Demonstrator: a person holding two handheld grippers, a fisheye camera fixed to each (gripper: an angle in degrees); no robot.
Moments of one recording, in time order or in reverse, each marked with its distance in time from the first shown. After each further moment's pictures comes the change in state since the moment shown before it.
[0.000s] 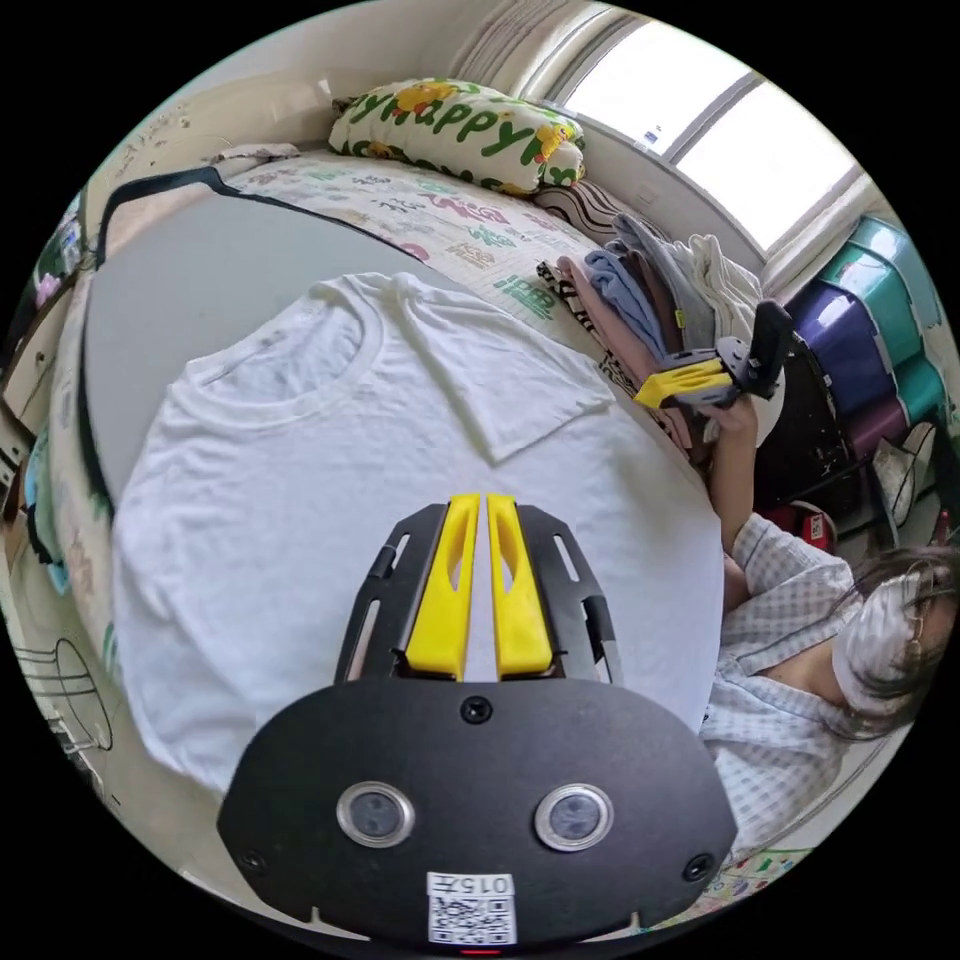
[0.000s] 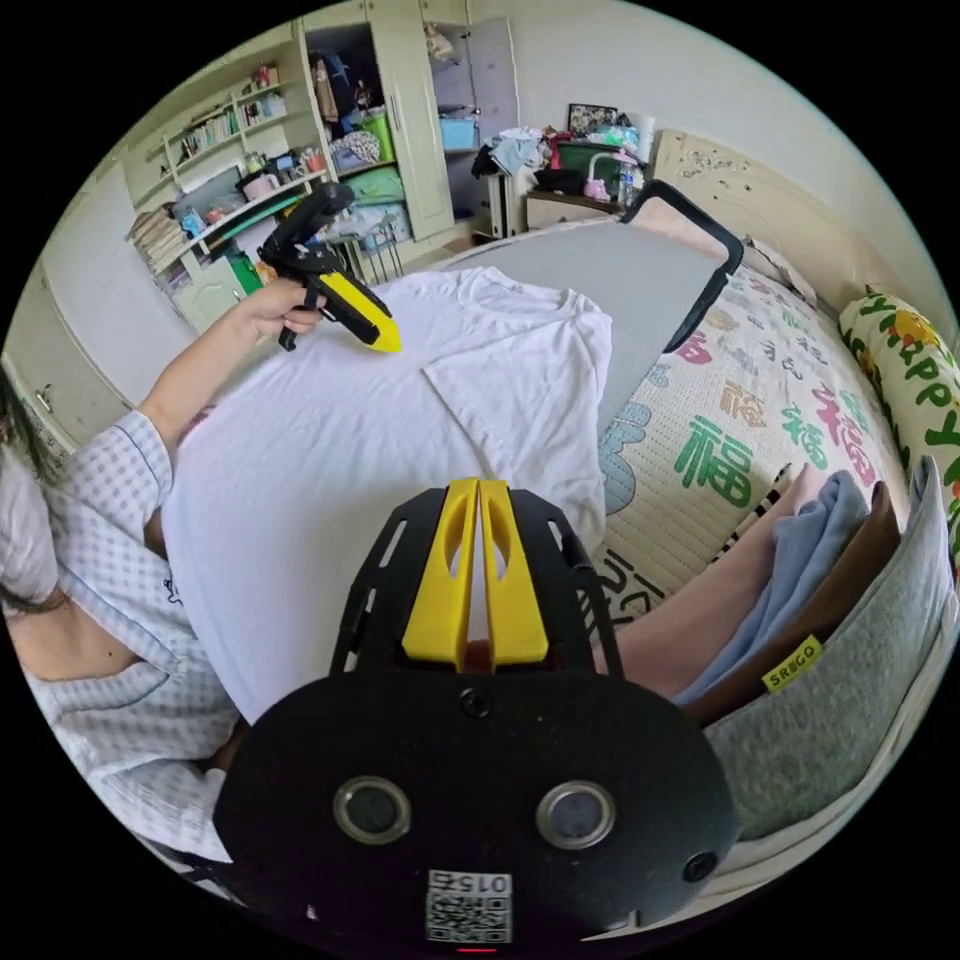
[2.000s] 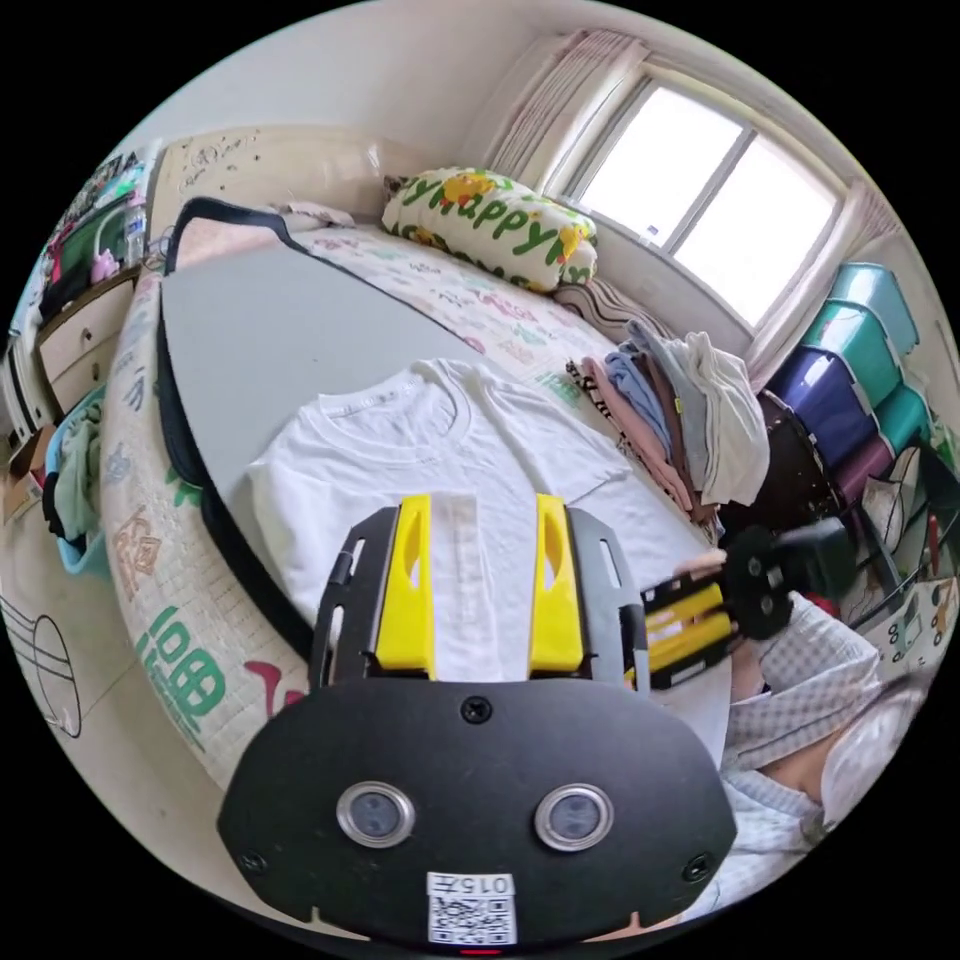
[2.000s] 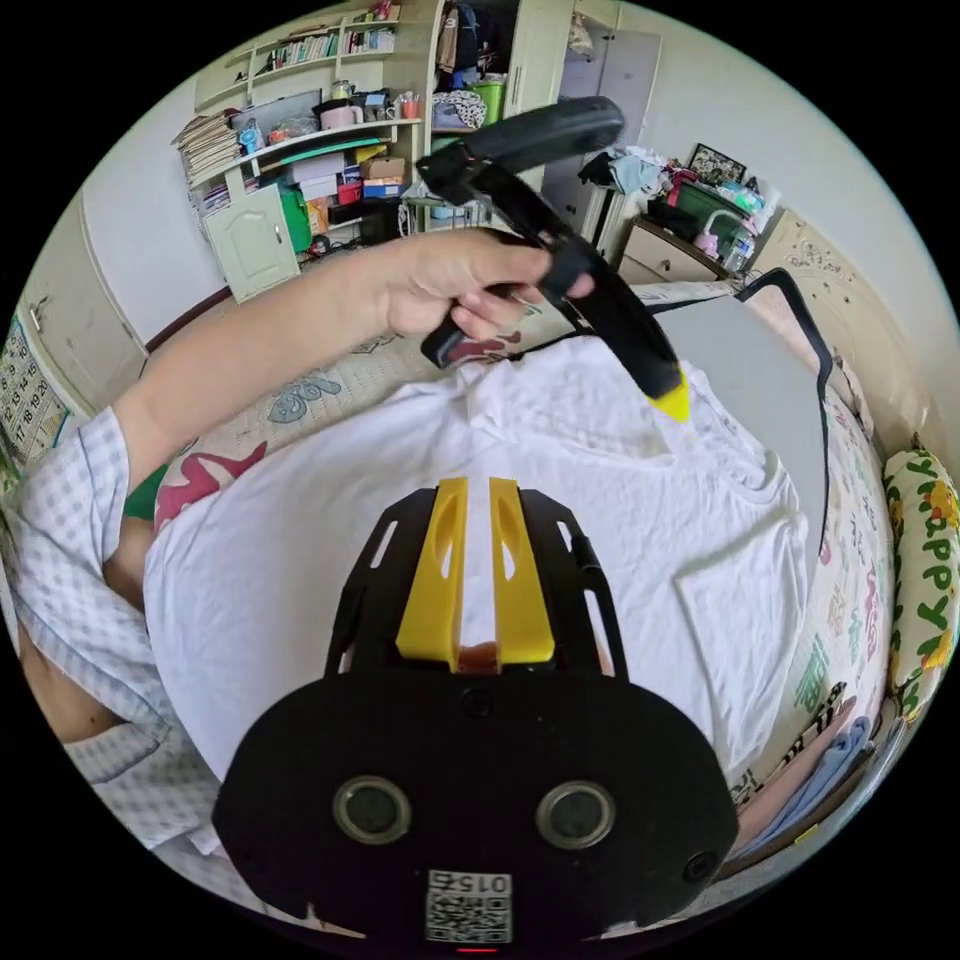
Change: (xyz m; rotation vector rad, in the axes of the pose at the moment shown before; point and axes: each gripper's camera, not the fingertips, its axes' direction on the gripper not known) left arm 0.016 0.044 -0.141 0.260 0.021 -0.015; right arm -0.206 -0.154 0.249 -0.145 0.137 -0.172
